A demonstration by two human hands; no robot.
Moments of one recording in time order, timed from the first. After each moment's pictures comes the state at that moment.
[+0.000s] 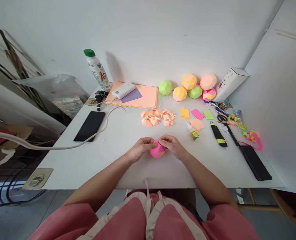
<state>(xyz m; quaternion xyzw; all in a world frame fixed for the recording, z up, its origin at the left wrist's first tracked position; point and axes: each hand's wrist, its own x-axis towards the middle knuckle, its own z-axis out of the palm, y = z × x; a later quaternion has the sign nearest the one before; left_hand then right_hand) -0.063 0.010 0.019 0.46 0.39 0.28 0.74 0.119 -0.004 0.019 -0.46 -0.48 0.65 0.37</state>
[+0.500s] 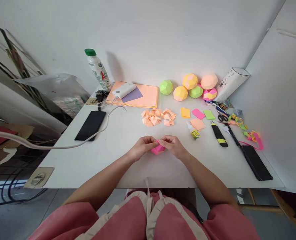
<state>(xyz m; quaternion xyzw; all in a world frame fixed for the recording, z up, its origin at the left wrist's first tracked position) -0.061 0.010 0.014 0.47 0.41 0.30 0.72 0.117 -0.004 0.014 -0.48 -0.50 0.61 0.38</state>
